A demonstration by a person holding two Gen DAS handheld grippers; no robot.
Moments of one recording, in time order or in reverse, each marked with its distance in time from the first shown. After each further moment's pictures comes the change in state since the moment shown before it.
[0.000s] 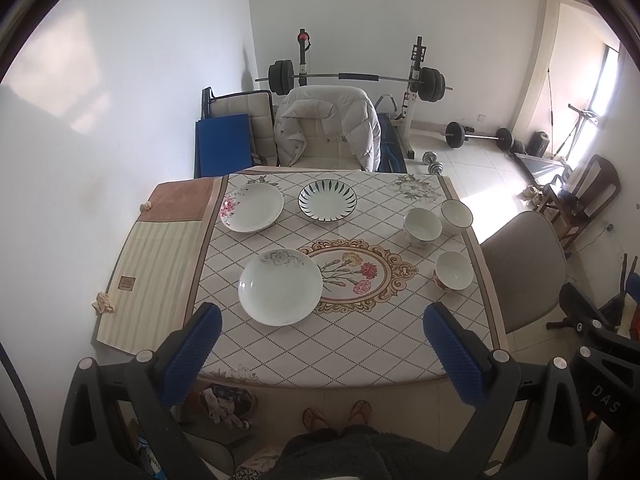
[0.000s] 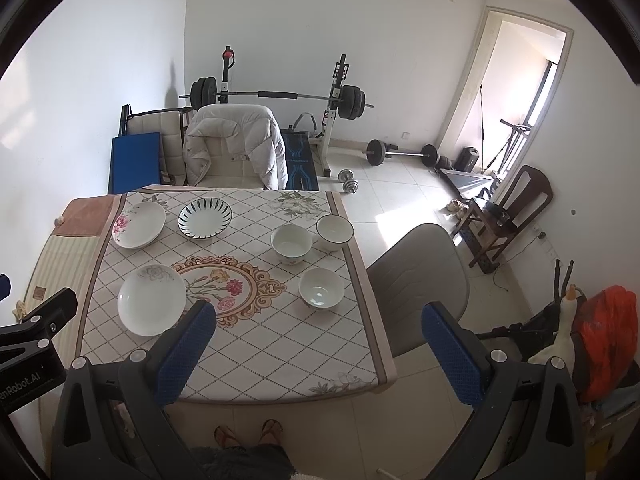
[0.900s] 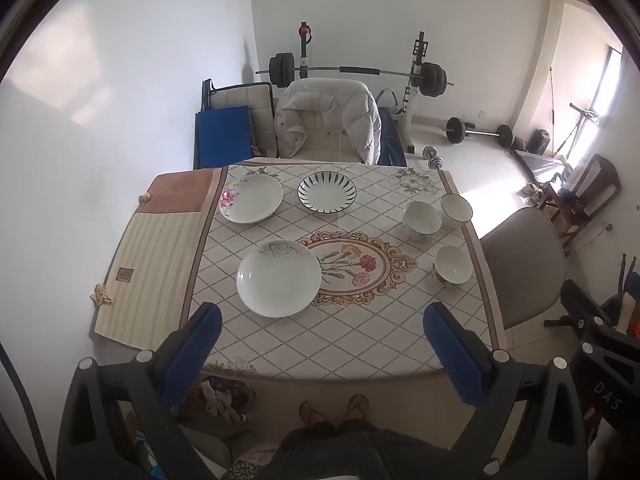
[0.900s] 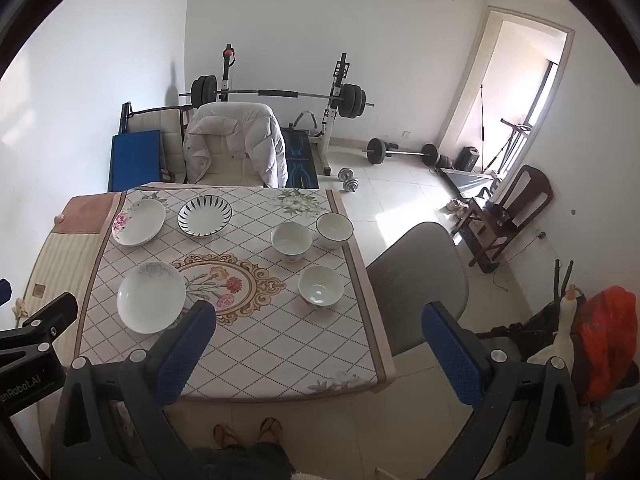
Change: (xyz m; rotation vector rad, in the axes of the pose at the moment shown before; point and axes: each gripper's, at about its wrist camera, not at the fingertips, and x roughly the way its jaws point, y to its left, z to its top) left arm 0.003 -0.002 -0.012 -0.011 0.023 -0.007; right arm 0.000 0.000 -0.004 -0.004 0.005 -0.002
